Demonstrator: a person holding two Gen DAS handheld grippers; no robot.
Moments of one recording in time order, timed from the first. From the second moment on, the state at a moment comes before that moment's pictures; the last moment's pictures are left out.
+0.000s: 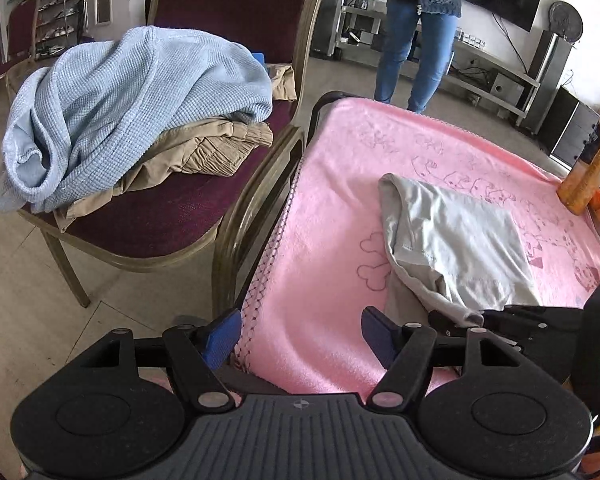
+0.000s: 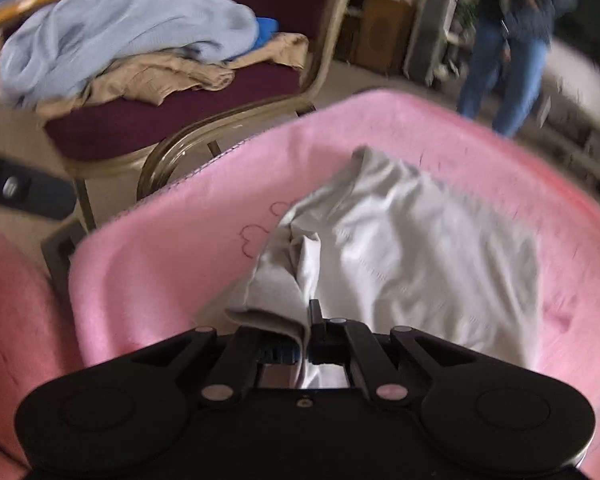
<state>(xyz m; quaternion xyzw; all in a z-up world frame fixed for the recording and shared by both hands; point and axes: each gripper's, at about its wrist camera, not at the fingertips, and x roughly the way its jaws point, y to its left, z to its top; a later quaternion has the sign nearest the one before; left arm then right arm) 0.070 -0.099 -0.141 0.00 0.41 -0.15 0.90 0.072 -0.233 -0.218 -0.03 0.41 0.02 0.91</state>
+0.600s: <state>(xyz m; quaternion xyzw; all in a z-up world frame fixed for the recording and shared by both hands) 0.053 -0.179 -0.142 0.11 0.41 -0.18 0.89 -0.098 -0.415 -0.157 0.35 0.29 -0.06 0.89</state>
